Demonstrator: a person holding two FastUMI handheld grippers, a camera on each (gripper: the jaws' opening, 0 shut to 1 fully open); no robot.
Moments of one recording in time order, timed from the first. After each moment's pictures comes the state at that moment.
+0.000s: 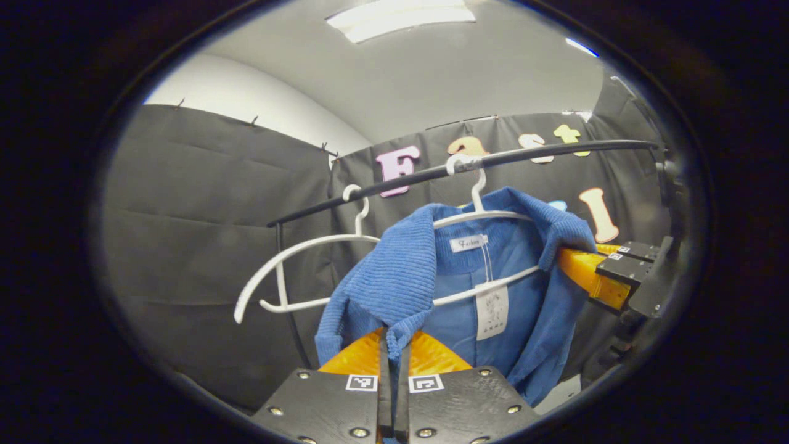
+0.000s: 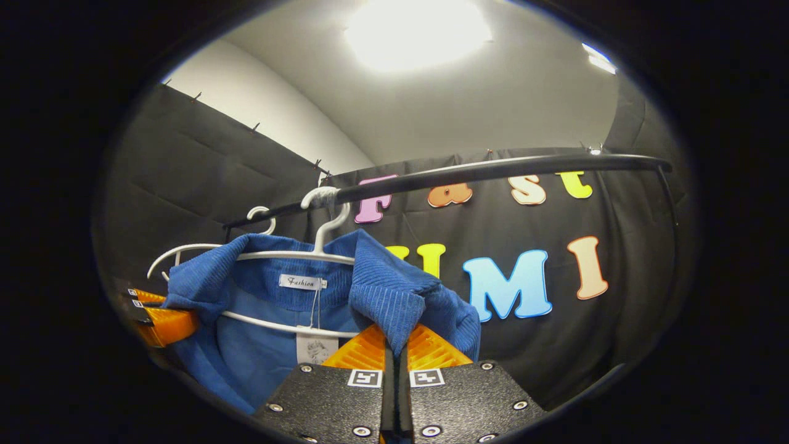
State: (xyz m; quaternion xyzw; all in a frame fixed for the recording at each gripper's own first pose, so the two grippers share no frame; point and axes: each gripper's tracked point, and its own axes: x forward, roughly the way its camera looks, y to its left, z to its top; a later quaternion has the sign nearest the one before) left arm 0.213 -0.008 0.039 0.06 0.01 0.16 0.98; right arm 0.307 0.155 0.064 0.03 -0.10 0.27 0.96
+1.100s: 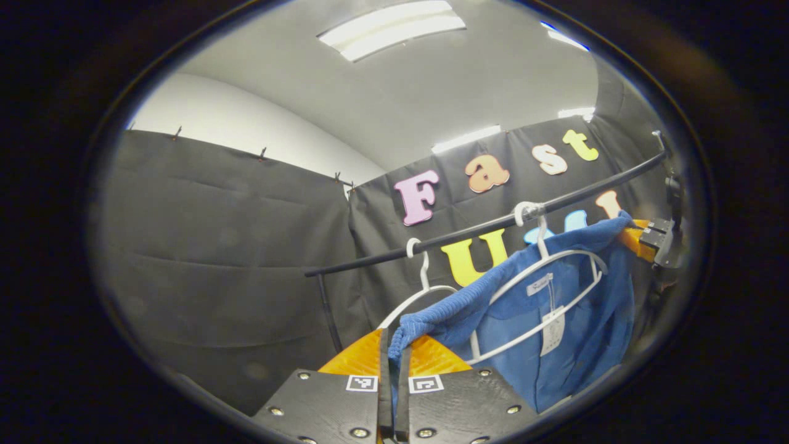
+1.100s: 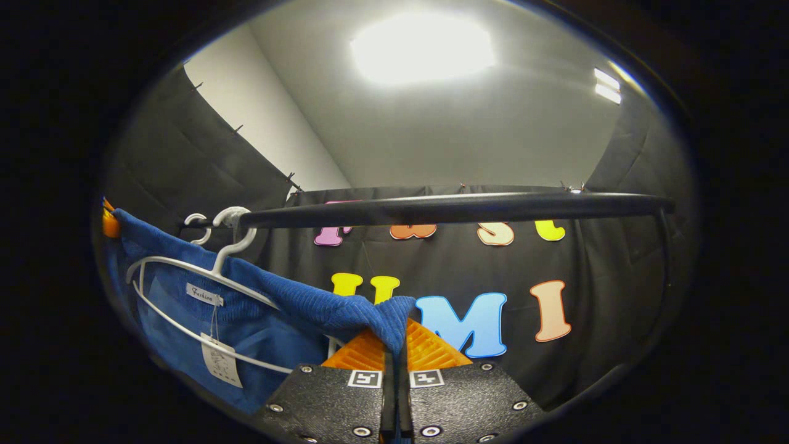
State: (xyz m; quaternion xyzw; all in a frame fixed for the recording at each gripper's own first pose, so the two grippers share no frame) left arm 0.205 0.083 0.119 0.12 -0.03 0.19 0.97; right arm 0.385 0.089 0.101 -0.01 -0.17 0.20 0.96
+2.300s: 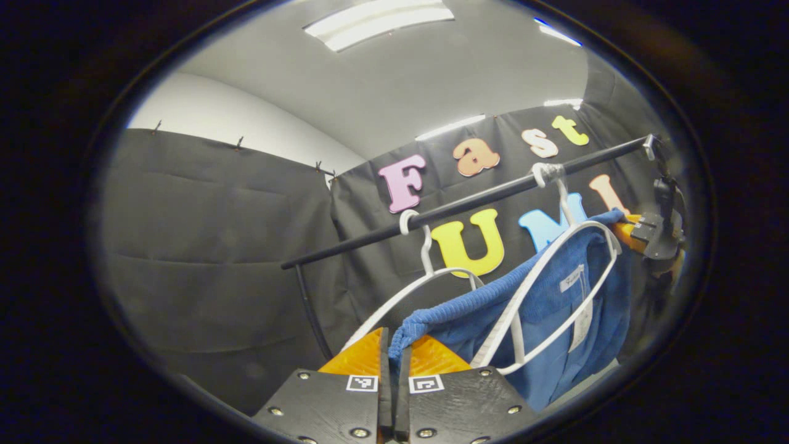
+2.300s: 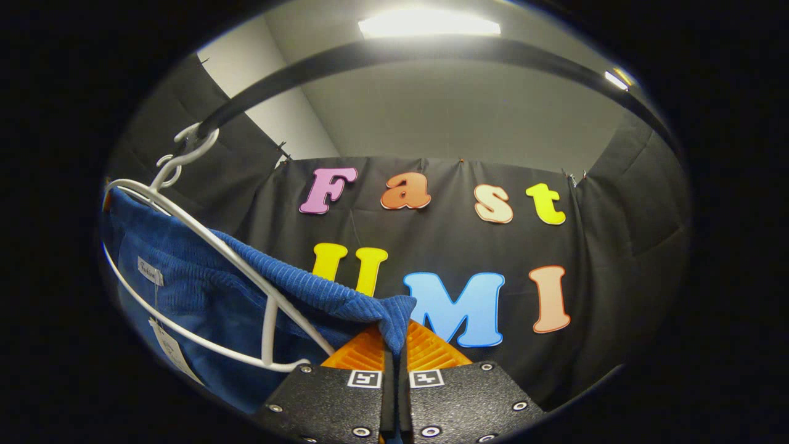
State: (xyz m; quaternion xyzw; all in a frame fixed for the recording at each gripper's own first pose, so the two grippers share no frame) left arm 0.277 0.106 0.061 0.12 0.01 0.14 0.98; right arm 0.465 0.111 0.033 -0.04 -0.12 0.17 0.98
